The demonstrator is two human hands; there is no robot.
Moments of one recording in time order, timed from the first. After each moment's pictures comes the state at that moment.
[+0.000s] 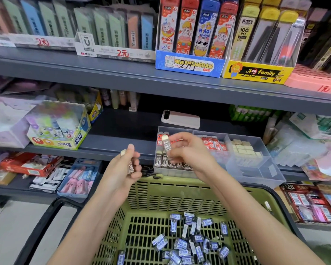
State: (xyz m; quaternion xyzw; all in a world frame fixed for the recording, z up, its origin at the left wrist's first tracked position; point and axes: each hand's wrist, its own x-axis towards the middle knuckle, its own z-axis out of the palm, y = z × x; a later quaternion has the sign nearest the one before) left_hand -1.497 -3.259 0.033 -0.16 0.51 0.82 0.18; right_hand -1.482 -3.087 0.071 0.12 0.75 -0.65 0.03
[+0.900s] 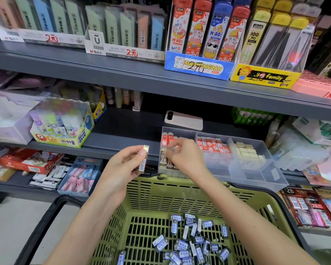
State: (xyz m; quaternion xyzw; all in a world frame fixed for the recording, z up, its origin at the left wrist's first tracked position) left_hand -1.489 -3.274 0.034 -0.06 0.62 0.77 0.14; right_hand -1.492 -3.109 0.054 0.14 0.92 -0.37 -0.03
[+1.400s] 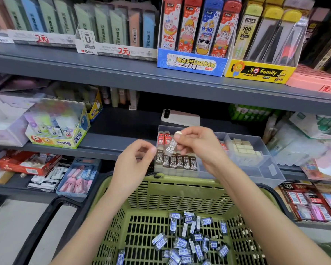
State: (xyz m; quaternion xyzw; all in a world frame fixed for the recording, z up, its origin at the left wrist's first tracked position) left_hand -1.492 -3.251 0.034 0.12 0.81 0.57 -0.02; right_hand -1.487 -3.072 0.079 0.10 0.73 -0.67 -0.01
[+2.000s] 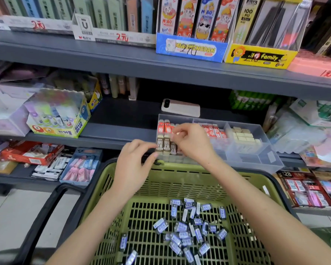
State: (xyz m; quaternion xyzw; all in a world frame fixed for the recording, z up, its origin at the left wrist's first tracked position) left_hand -1.478 -3.255 0.008 0.22 0.89 0.38 -0.13; right_hand -1.483 -3.085 0.055 0.09 0.91 -0.40 -0.06
